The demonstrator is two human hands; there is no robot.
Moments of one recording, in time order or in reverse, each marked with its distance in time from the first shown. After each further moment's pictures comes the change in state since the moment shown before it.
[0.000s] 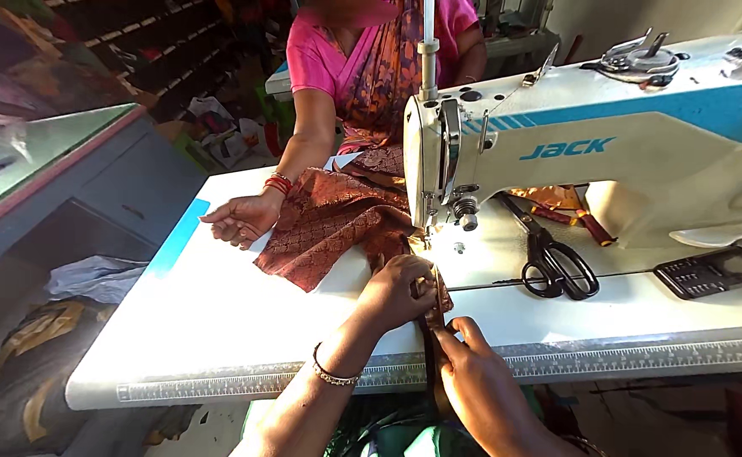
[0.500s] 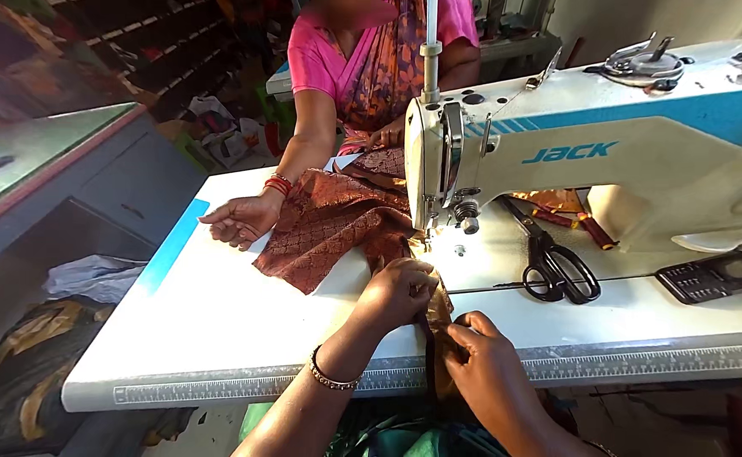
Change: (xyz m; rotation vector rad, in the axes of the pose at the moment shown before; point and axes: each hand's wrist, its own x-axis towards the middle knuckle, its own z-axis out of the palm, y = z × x) left_hand 0.004 0.003 -0.001 -0.005 0.002 0.000; right_hand 0.014 0.010 -0.012 0.224 -0.106 0.168
